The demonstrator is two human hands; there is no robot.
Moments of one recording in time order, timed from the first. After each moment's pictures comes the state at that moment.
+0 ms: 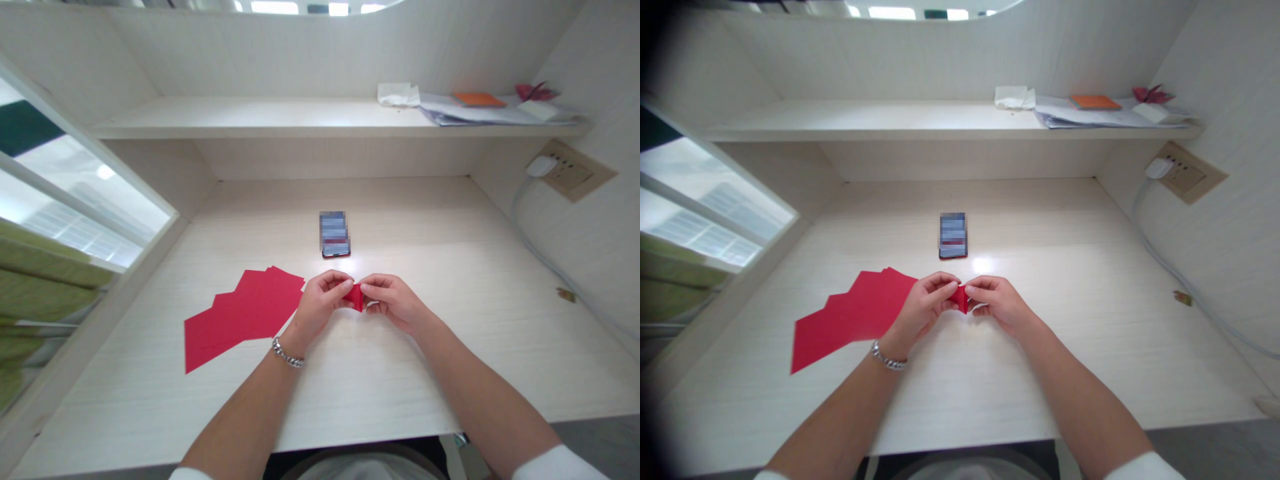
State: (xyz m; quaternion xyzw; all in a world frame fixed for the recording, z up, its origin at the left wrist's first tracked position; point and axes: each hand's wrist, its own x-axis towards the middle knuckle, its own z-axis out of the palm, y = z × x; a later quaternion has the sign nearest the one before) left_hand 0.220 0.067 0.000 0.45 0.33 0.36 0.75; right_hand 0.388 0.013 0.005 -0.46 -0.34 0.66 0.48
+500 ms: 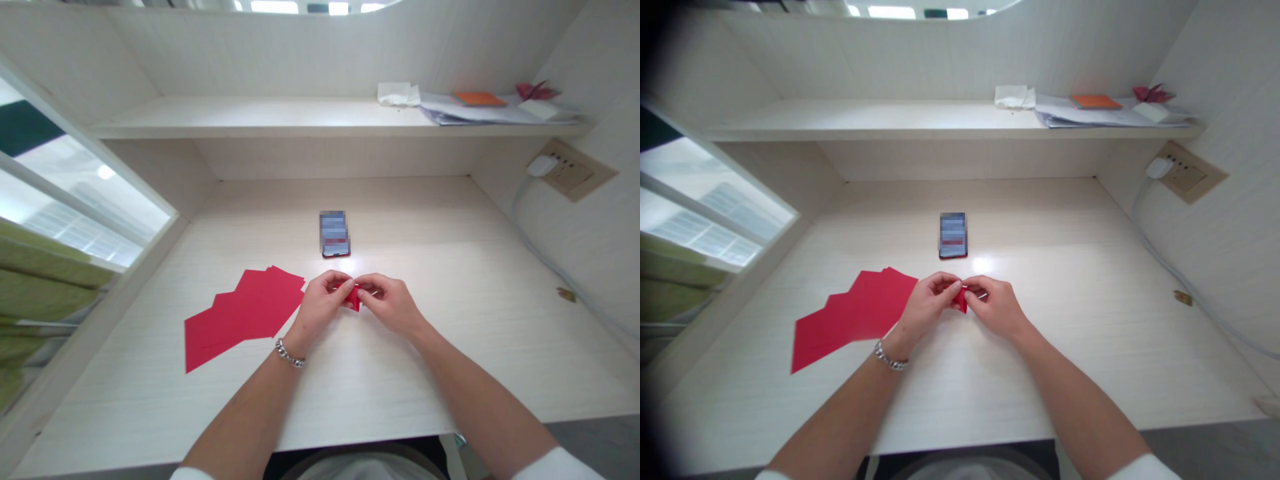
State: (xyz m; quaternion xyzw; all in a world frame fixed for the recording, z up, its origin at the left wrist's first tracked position) left_hand 0.220 0.071 -0.015 0.59 0.39 0.35 0.62; right_hand 0.378 0.008 -0.001 -0.56 -0.56 0.37 0.48
